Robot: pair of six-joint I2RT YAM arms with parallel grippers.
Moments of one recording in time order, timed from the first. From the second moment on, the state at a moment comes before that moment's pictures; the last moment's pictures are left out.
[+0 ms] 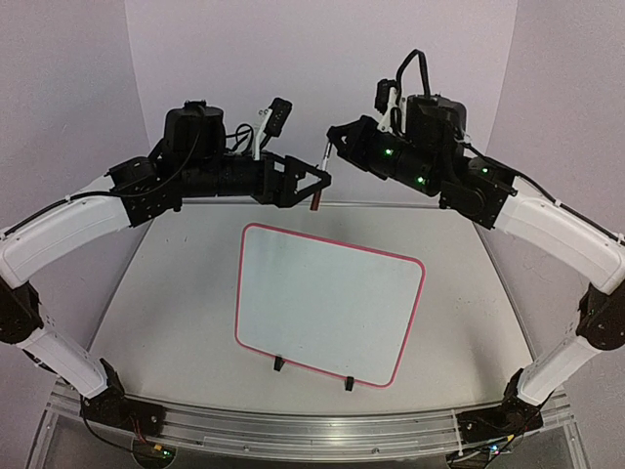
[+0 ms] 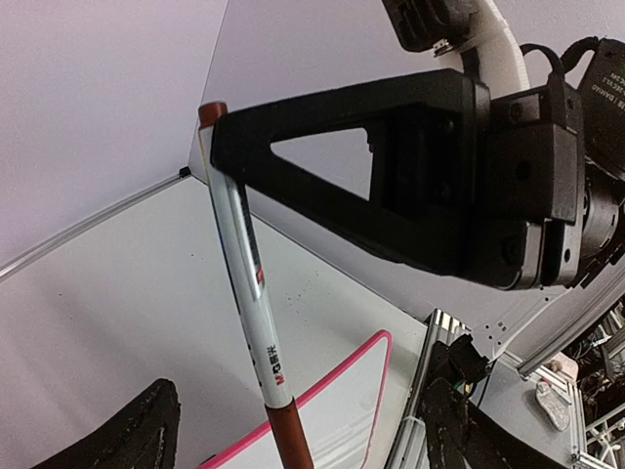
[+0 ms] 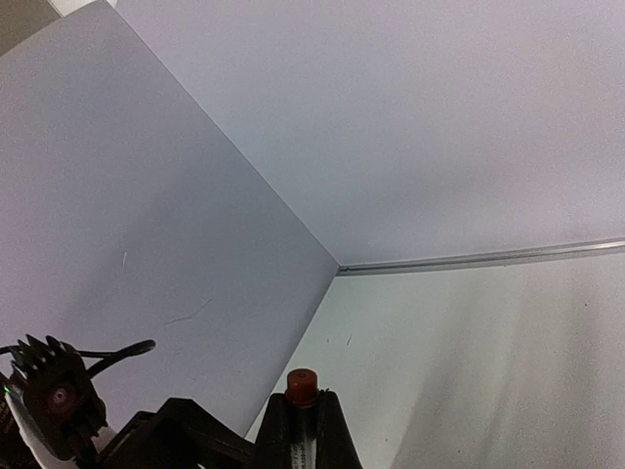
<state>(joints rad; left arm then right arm) -0.91 1.46 1.53 -0.24 0.31 -0.30 0.94 1.55 1.65 -0.17 0.26 0.65</state>
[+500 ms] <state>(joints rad) -0.91 1.50 1.51 -0.24 0.32 -0.34 0.94 1.54 1.65 -0.12 0.28 0.67</state>
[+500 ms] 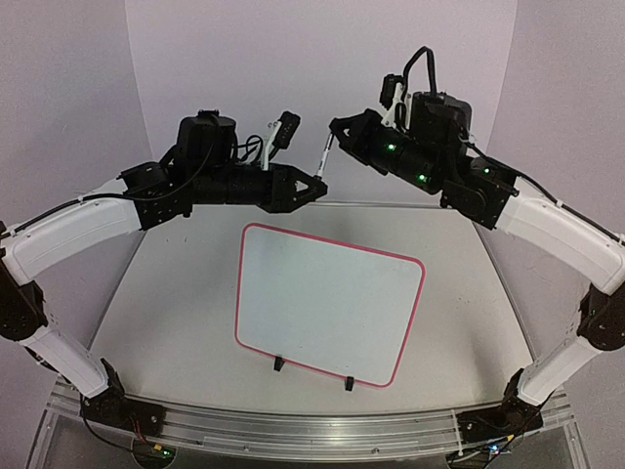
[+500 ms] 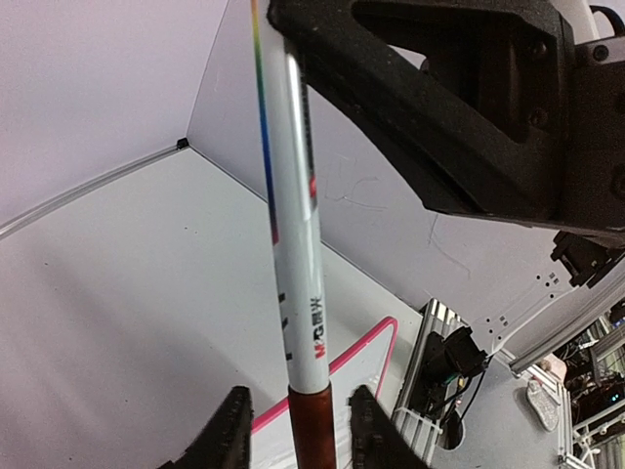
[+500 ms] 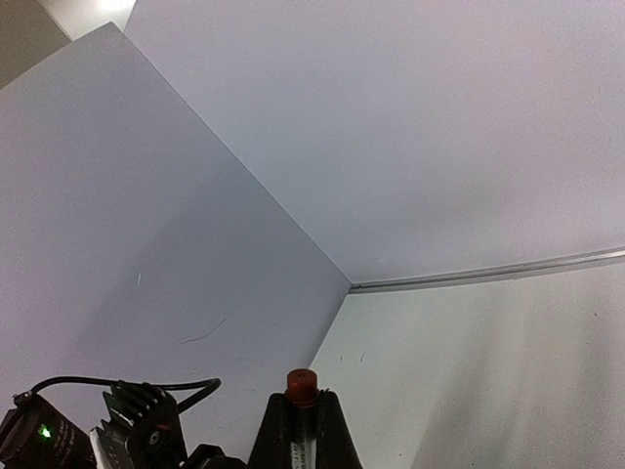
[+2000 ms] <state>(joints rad) -0.91 1.49 1.62 -0.99 0.72 0.25 0.89 1.68 2.00 -1.09 -0.60 0.39</state>
